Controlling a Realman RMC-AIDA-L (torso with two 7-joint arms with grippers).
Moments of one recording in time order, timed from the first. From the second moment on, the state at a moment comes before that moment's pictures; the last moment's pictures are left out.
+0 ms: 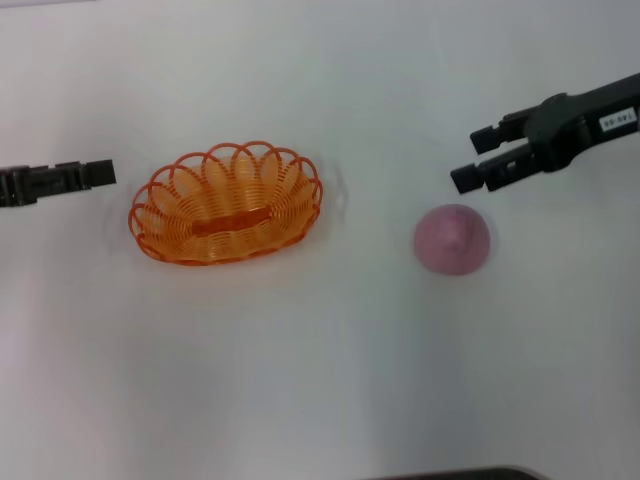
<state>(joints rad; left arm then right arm) -0.51 -2.09 0.35 0.91 2.33 1.74 -1.98 0.65 1.99 -0.70 -0.91 -2.33 -1.79 1.95</state>
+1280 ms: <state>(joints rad) -0.41 -2.14 0.36 0.99 2.24 1.91 -1.63 0.87 2.10 -1.19 -0.86 -2.72 -1.58 2.30</state>
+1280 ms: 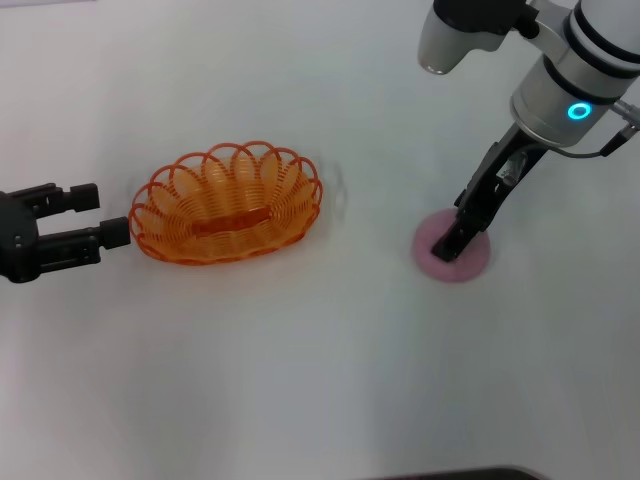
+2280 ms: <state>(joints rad) -0.41 -2.14 0.36 0.96 2.25 1.89 -1.63 0.84 2.08 -0.97 -0.98 -2.42 -1.66 2.12</state>
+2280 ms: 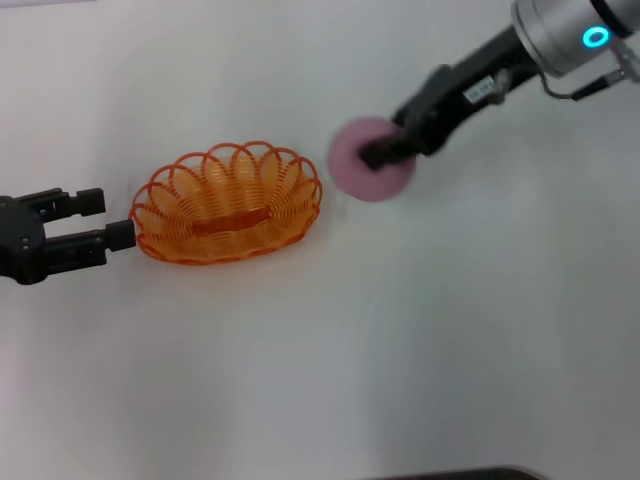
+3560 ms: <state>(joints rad) -0.42 -2.14 0.39 0.93 2.25 1.87 -1.63 0.87 2.09 -1.22 -0.70 -1.94 -1.31 1.99</state>
